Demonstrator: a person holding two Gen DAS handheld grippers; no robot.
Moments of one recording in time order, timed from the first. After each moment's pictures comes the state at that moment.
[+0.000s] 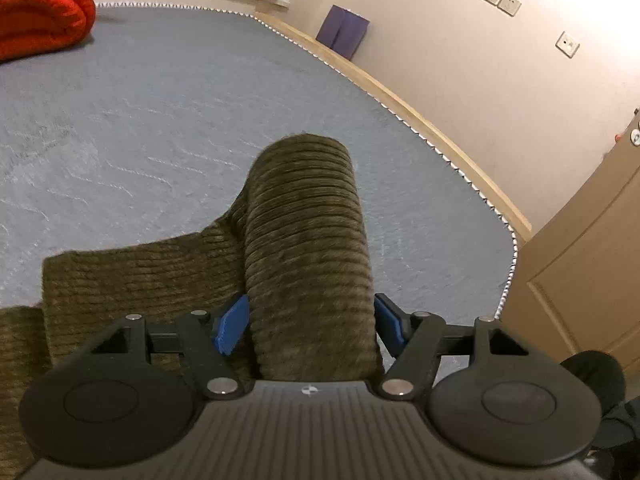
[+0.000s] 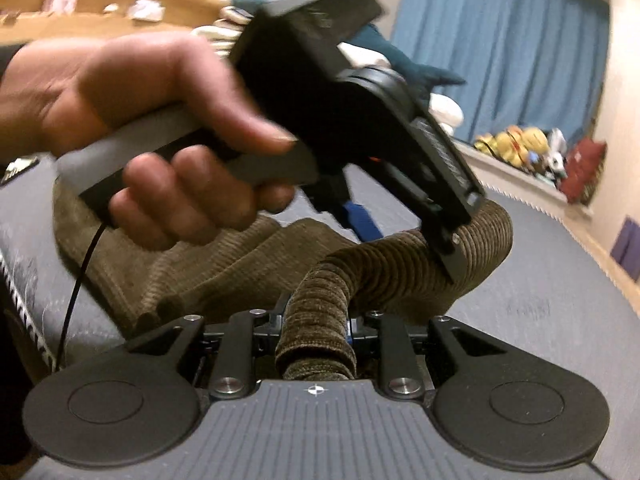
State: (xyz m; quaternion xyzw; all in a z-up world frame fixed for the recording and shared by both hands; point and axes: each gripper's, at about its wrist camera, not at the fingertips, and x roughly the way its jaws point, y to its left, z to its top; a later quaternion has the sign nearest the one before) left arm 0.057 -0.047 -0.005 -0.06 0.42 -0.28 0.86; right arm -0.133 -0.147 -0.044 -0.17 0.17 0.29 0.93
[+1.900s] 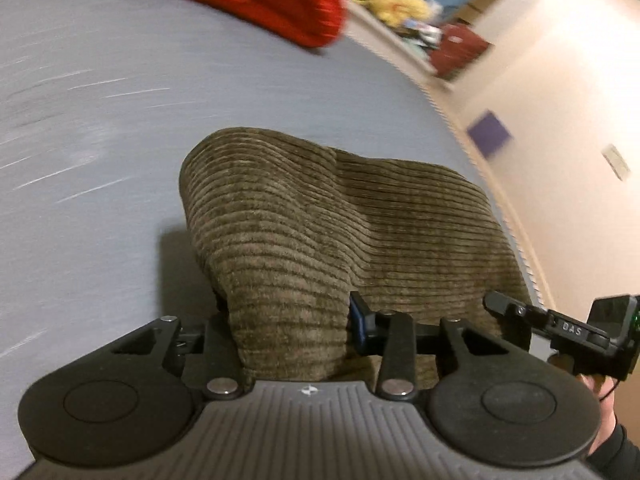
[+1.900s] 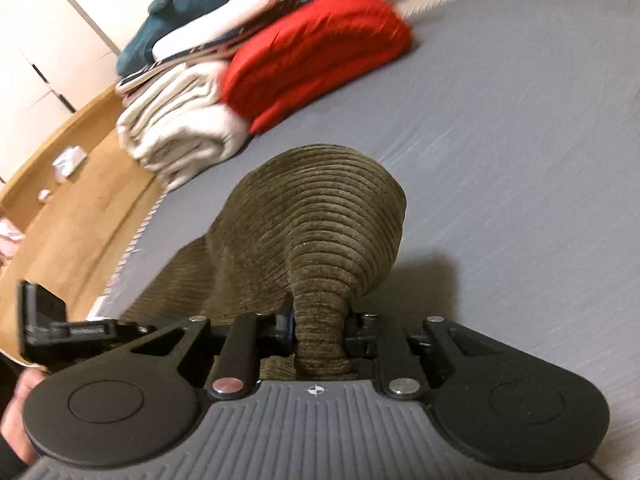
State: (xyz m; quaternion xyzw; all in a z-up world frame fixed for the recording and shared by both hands) left arm 0.048 0.227 -0.012 -0.24 0.42 -0.12 0.87; right arm 0.046 -0.127 -0.015 0.21 0.38 0.30 0.85
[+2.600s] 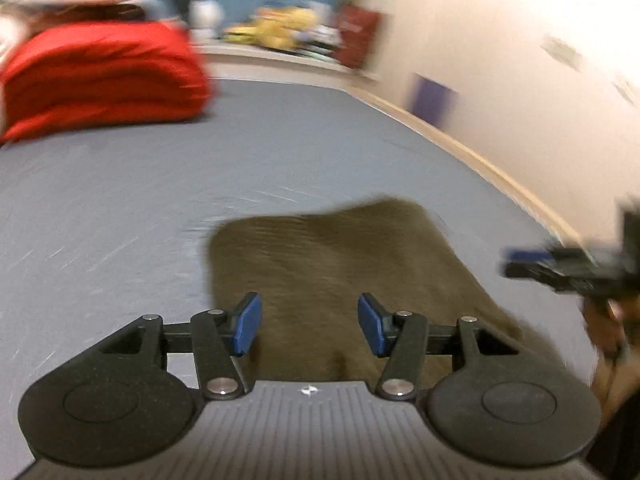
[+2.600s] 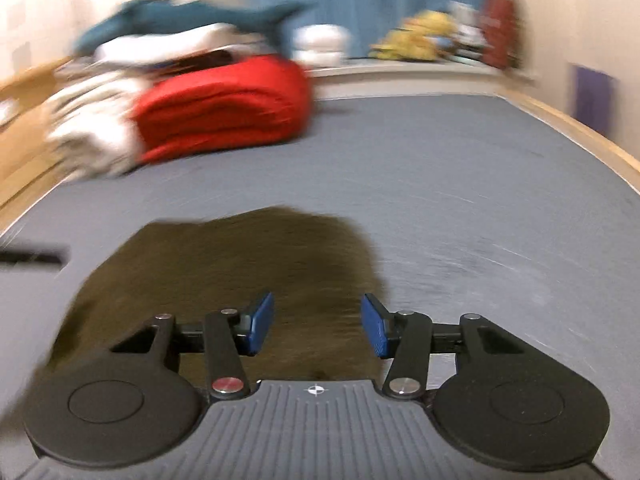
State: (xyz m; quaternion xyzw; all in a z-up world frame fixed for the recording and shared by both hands) left arm 0.084 0.049 0.006 -0.01 0.34 -0.19 0.92; right arm 0.088 -0.281 -0.033 0.02 0.31 0.26 0.91
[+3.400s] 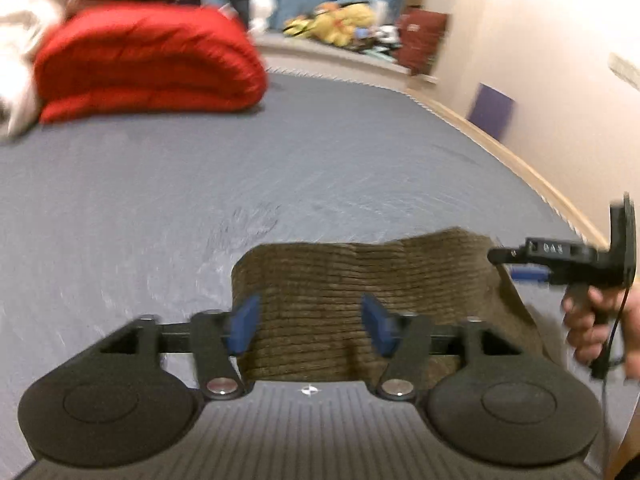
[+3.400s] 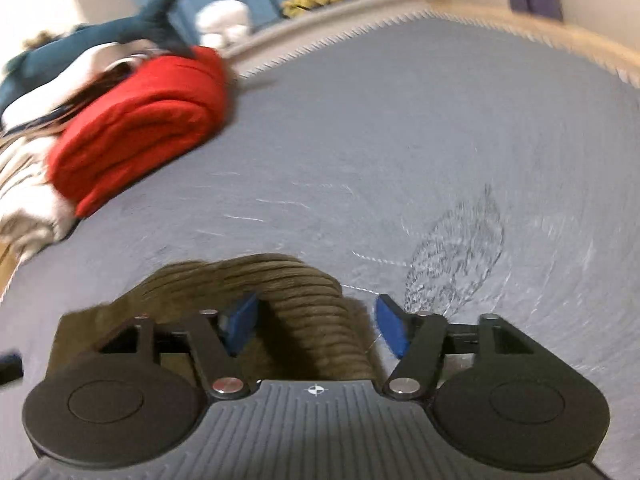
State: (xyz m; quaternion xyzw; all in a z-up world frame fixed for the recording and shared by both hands) left arm 0.156 0.053 -0.013 -0.08 0.35 -0.06 0.93; right arm 0.250 -0.305 -0.102 0.23 0.40 0.10 0.88
